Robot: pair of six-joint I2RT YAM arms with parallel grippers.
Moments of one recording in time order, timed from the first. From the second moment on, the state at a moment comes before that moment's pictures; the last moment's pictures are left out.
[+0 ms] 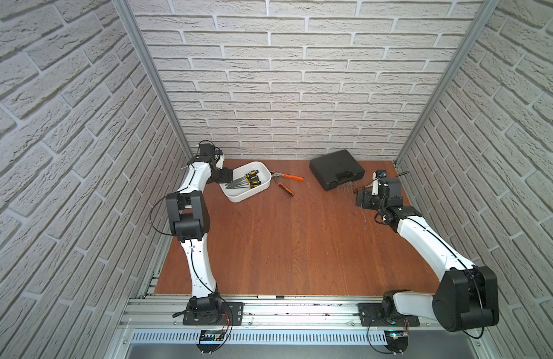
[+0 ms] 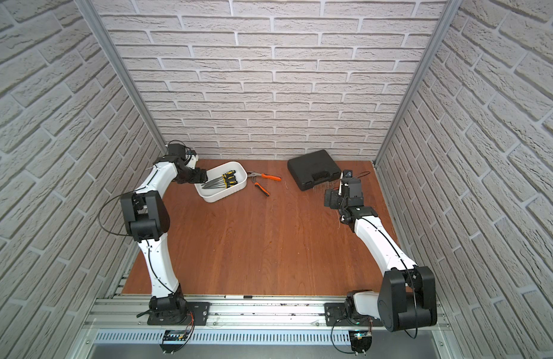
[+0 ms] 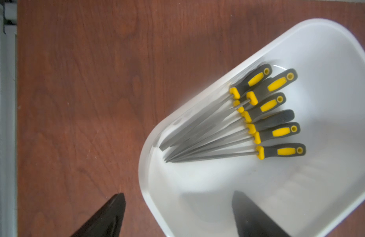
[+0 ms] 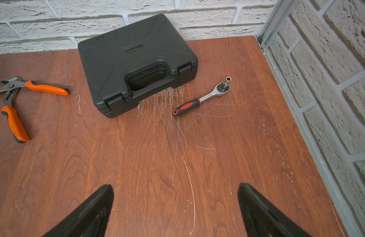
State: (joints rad) left arm 0.09 2.18 1.91 -0.80 0.14 0.10; right arm 0.04 1.30 0.93 -0.31 0.16 0.15
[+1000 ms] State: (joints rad) left arm 0.08 1.97 1.52 -0.74 0.15 -0.10; right arm 0.07 1.32 0.93 -0.31 0.11 0.17
